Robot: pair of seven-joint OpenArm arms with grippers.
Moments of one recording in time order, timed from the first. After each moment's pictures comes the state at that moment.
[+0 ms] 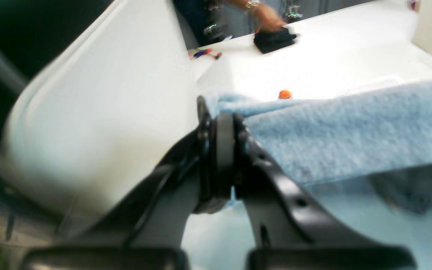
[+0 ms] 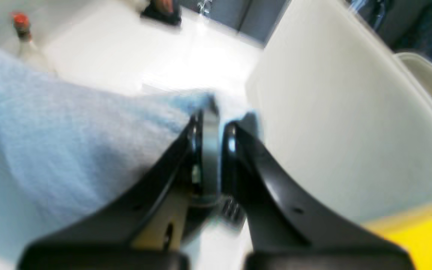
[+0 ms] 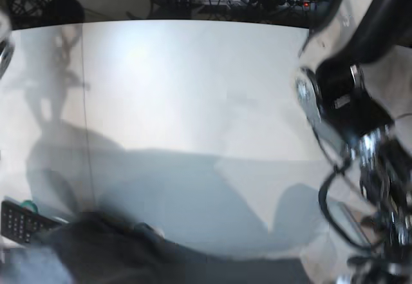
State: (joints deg) left arm -35.4 -4.4 -20.9 104.3 -0.9 -30.6 56.4; right arm 25.3 24.3 20.3 109.6 18.9 25.1 -59.2
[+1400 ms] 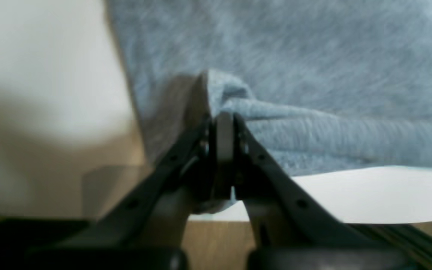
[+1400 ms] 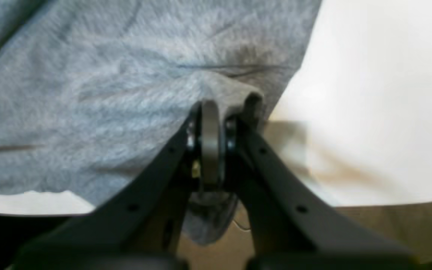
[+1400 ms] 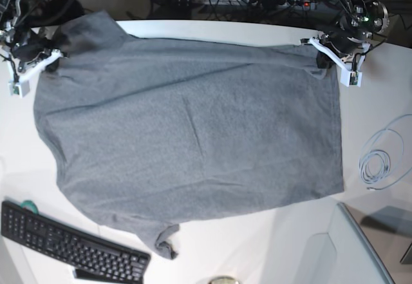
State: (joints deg) left arm 22.8 -5.7 -31.4 89.9 -10.0 -30.2 37.2; right arm -18.4 3.6 33.8 90.9 17.7 24.9 -54.6
